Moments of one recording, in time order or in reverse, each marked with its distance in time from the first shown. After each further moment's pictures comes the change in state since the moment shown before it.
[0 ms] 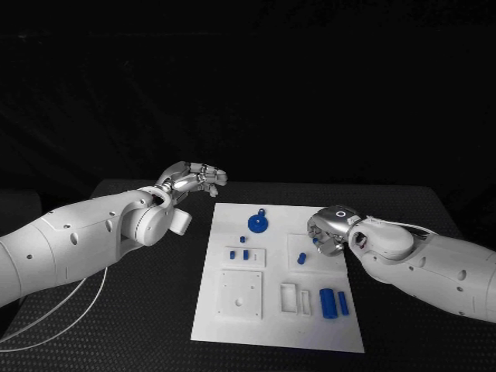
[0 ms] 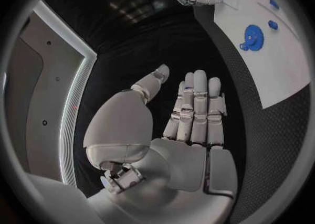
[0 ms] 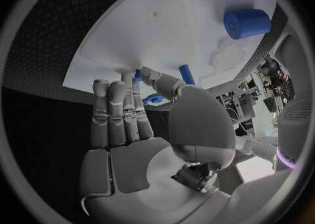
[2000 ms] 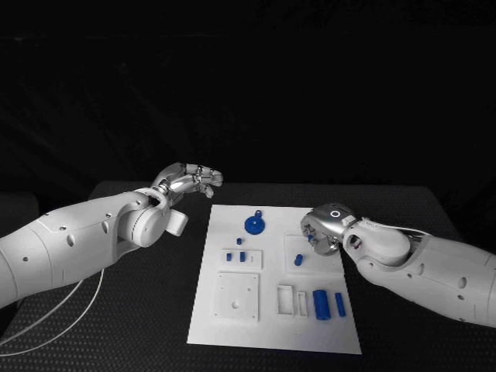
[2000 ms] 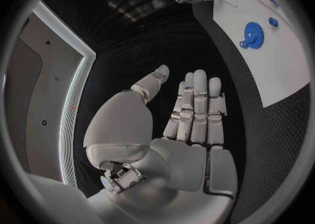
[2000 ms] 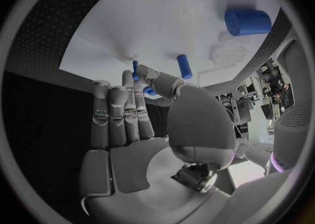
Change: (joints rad) left arm 0.000 0.000 0.000 -0.013 0.007 0.000 -0.001; left_hand -0.004 0.004 -0.003 -0.003 0.000 0.000 0.000 0.004 0.000 0.000 0.000 0.000 0.000 0.007 0.000 -0.004 0.005 -0.010 0.000 0.000 0.000 0.002; right arm -0.016 -0.020 0.035 0.077 -0.099 -0.045 -0.052; right_hand 0.053 0.044 0.047 -0.050 -0.008 0.098 -0.038 0.032 0.018 0.099 -0.031 -0.007 0.007 0.042 -0.031 0.060 0.020 -0.015 0.049 -0.027 0.048 0.000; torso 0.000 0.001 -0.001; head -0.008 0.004
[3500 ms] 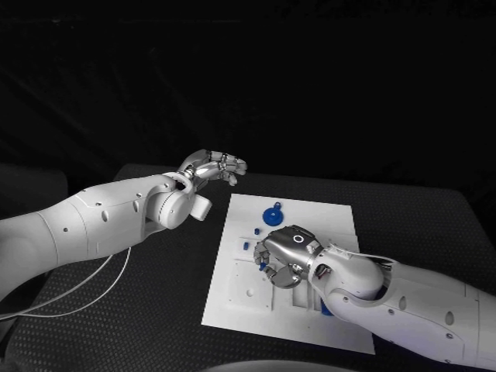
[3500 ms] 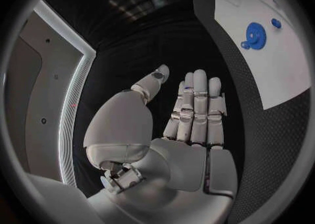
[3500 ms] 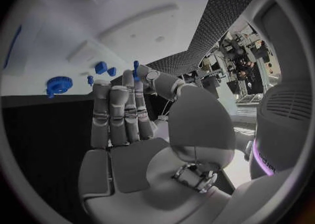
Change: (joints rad) left arm 0.000 0.020 0.000 -0.013 0.015 -0.004 -0.001; left_hand 0.000 0.000 0.000 0.000 0.000 0.000 0.000 -0.001 0.000 0.000 0.000 0.000 0.000 0.004 -0.004 0.000 0.003 0.002 0.004 -0.004 -0.004 0.001; right arm -0.069 0.140 -0.033 0.193 0.074 -0.045 0.054; right_hand -0.009 -0.009 0.006 0.006 0.004 -0.001 0.000 -0.004 -0.001 0.006 0.001 -0.001 -0.001 0.002 0.001 0.000 0.000 0.000 0.008 -0.005 0.005 0.000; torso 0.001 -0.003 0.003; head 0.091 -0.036
